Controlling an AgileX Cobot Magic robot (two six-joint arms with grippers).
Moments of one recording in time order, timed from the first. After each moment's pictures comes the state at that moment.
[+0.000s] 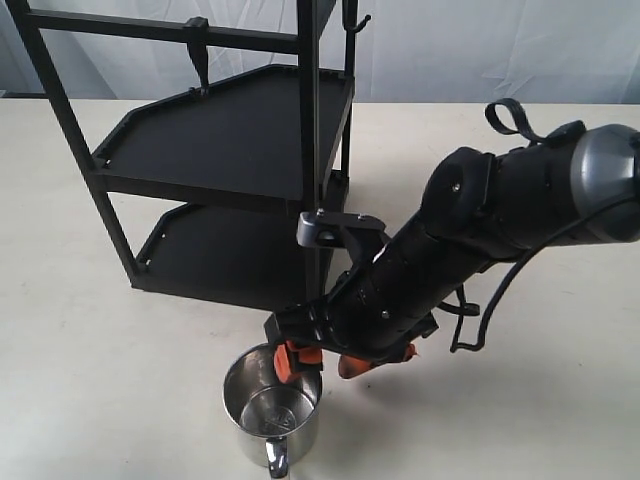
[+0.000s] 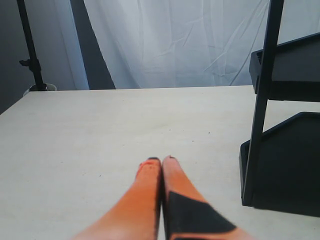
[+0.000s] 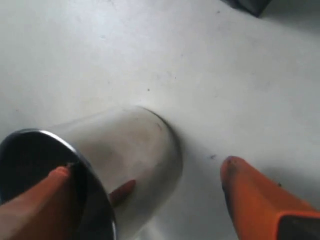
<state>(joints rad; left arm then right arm) 0.02 0.00 0.00 0.04 0.23 -0.01 0.70 1.79 -0.90 0.82 0.63 -0.32</state>
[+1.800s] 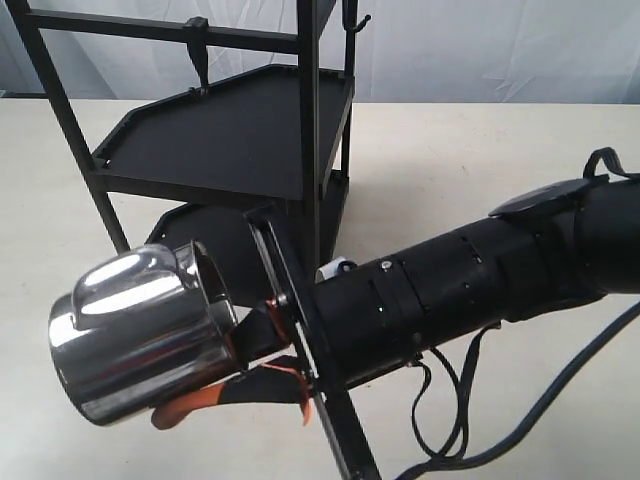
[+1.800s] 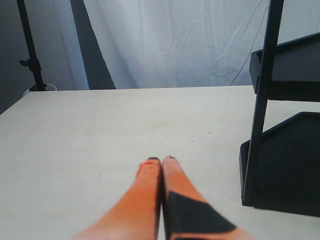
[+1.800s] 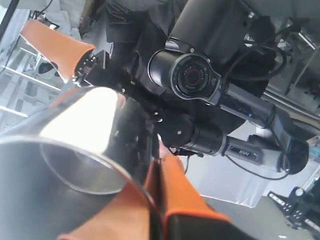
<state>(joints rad) 0.02 0.00 0.00 0.04 0.23 -0.01 0.70 1.63 -0.71 1.73 1.20 0.25</state>
